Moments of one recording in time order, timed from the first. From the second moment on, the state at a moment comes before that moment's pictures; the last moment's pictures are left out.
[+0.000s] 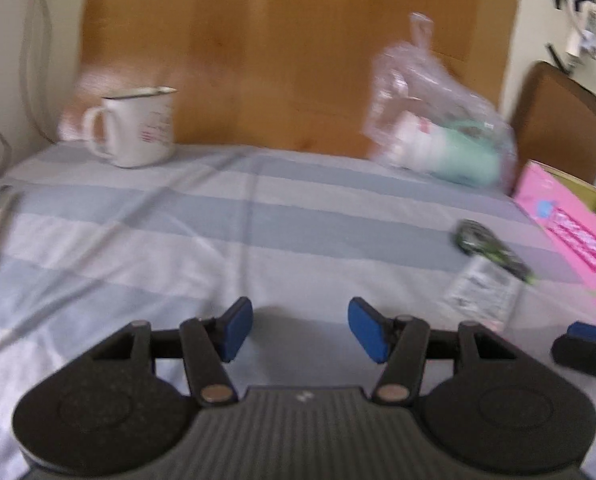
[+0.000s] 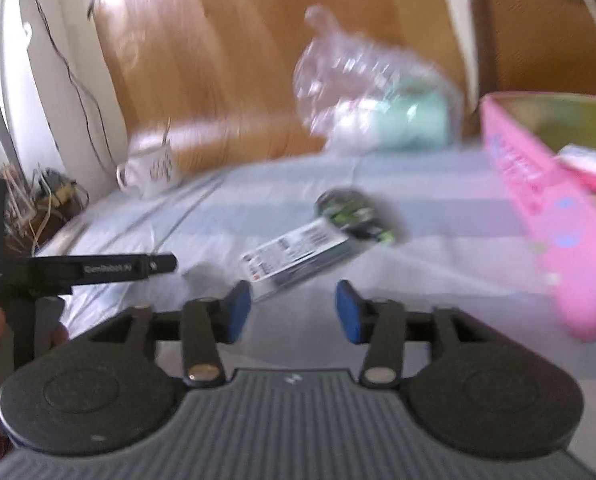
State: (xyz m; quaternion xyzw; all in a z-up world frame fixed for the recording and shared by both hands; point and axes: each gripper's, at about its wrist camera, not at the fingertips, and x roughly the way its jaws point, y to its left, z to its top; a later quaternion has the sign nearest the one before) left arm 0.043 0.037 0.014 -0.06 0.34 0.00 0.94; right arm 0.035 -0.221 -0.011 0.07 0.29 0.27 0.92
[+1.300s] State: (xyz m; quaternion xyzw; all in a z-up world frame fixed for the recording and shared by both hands) left arm 0.036 0.058 0.009 -0.09 0.31 0.03 0.94; right arm -0.011 -0.201 -0.021 -0.03 0.27 0.32 0.91
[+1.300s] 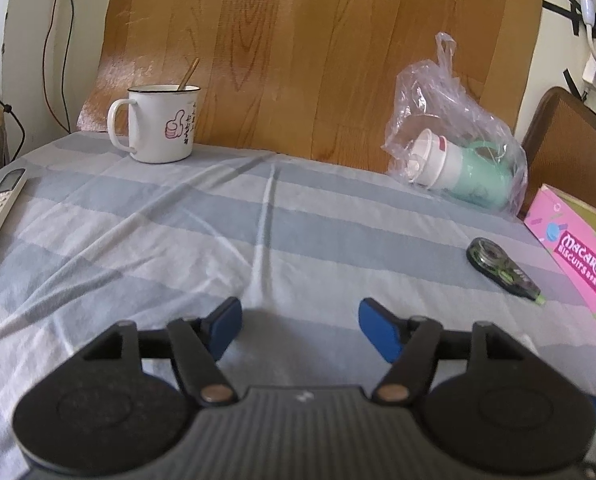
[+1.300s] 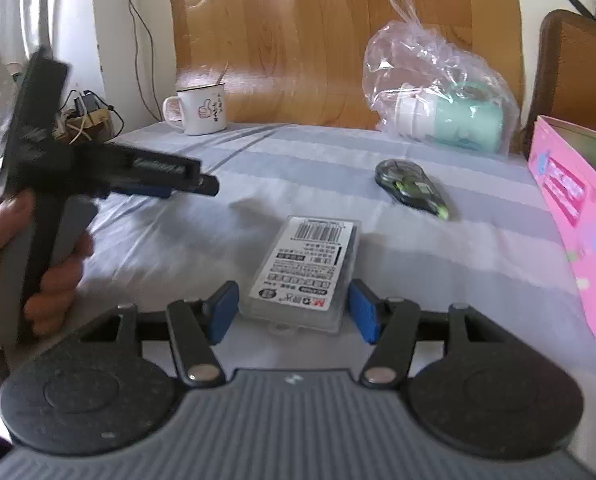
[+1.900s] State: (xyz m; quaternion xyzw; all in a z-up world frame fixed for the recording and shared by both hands) left arm 0.025 0.033 0.016 -0.07 0.35 0.01 0.93; right arm -0.023 -0.211 -0.027 -0.03 0.25 0.31 0.91
